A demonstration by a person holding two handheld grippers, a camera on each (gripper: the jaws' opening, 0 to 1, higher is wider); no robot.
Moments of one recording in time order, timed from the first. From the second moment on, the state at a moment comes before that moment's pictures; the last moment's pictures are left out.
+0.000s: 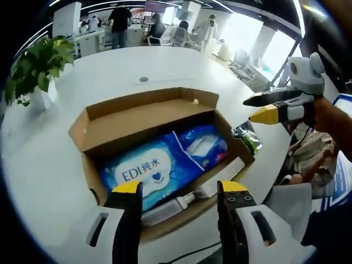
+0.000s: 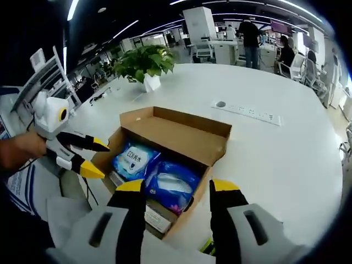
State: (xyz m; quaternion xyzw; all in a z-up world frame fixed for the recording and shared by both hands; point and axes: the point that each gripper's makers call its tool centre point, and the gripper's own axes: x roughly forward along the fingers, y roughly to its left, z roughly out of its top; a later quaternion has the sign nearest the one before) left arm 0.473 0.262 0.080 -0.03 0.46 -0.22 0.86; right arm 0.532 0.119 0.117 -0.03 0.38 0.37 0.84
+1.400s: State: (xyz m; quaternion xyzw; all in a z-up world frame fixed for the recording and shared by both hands) left arm 0.478 0.298 0.019 -0.05 0.51 -0.20 0.84; right arm 0.533 0.224 0.029 -0.08 0.45 0.43 0.78
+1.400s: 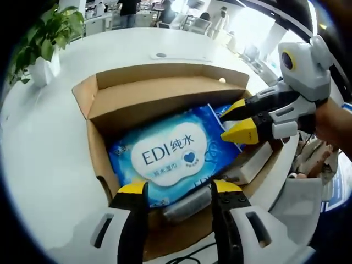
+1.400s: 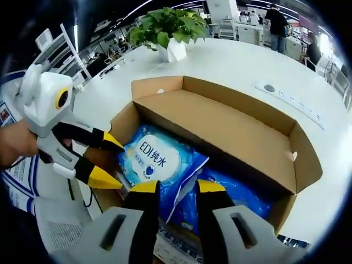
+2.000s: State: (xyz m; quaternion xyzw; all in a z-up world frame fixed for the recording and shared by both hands) left arm 0.479 0.299 0.012 -0.05 0.51 -0.20 0.83; right arm 0.532 0.227 0.011 -0.08 0.47 0.42 0.77
